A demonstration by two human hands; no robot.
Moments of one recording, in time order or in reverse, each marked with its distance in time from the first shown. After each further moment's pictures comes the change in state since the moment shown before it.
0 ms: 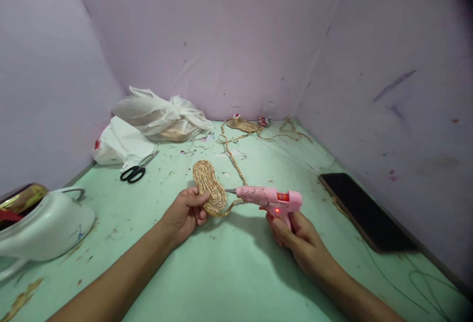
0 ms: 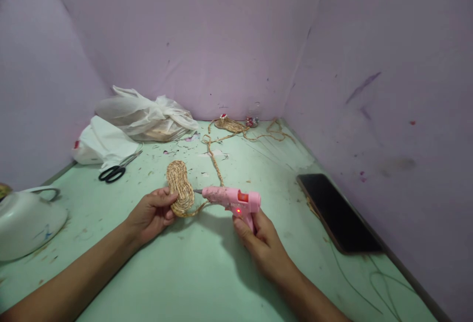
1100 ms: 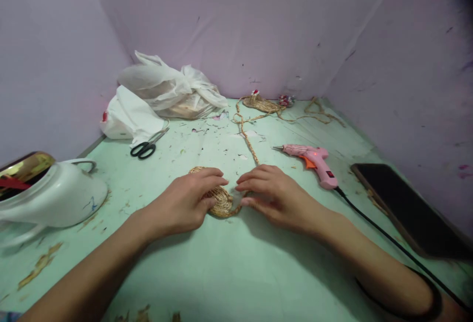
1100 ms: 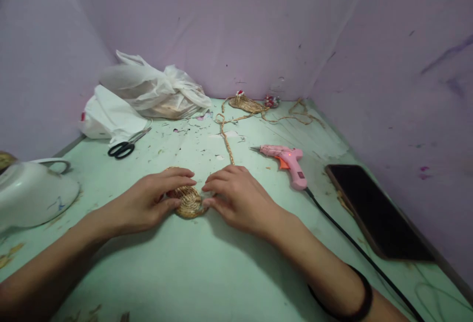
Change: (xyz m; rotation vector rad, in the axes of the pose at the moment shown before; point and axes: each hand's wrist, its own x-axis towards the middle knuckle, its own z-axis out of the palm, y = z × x) left_hand -0.031 0.029 -0.024 1.606 -0.264 0.589; right_hand 0.064 -0.035 0.031 -0.820 -0.493 -0.626
